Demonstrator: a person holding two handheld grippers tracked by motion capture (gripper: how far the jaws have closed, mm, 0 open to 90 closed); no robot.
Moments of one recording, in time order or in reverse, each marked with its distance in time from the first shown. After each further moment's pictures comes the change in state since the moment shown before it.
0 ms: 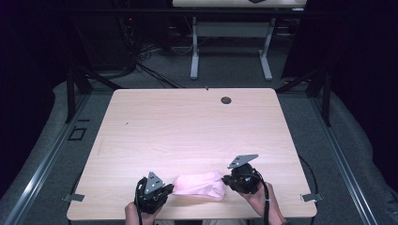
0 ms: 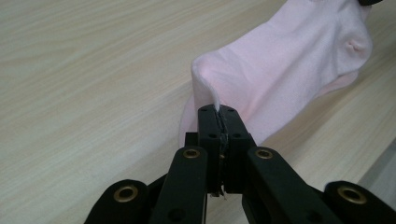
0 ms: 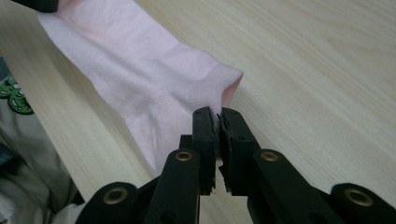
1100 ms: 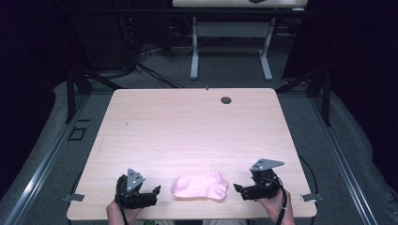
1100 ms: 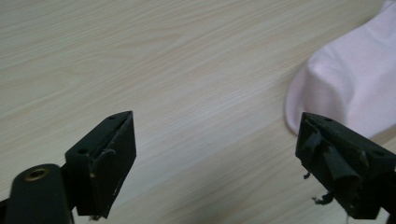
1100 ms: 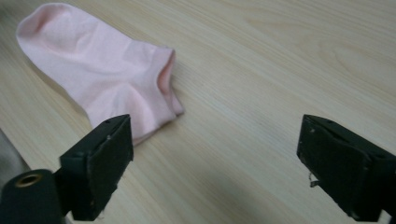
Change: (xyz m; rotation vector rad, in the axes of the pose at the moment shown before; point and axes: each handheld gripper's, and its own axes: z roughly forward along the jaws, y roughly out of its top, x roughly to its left) left arm 0.048 -0.016 -0.027 -0.015 0.218 -0.040; right arm -0.025 -0.044 -0.029 -0.125 -0.114 0.112
